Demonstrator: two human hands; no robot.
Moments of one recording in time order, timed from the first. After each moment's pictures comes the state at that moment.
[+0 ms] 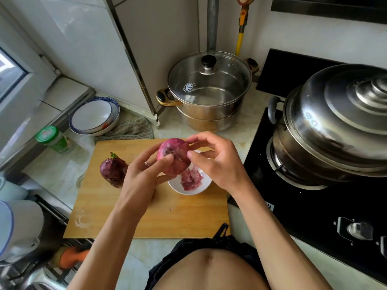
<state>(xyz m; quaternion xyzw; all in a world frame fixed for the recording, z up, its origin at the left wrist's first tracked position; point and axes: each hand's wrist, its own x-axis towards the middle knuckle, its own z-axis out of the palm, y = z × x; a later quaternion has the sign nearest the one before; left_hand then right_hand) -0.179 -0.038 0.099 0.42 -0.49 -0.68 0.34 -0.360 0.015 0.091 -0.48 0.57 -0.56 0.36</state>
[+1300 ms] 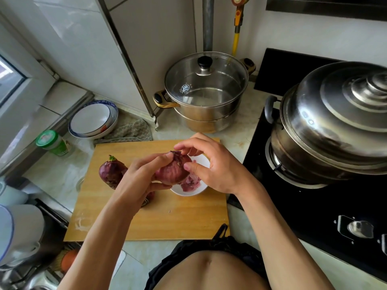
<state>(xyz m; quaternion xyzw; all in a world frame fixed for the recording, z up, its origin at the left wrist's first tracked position) -0.179 -0.052 0.107 0.47 -0.54 -0.67 0.20 -0.368 0.019 0.104 -0.63 0.54 -0.45 0.32</state>
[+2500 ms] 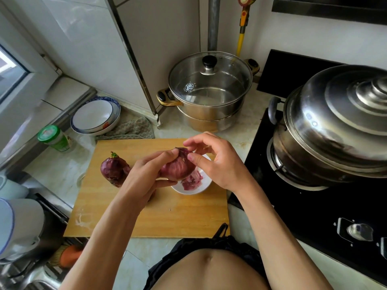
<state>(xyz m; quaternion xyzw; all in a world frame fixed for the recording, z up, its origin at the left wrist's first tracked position) -0.187 -0.051 0.104 0.50 -0.50 -0.68 0.20 -0.365 0.015 0.094 -0.57 0.57 -0.51 0.31</state>
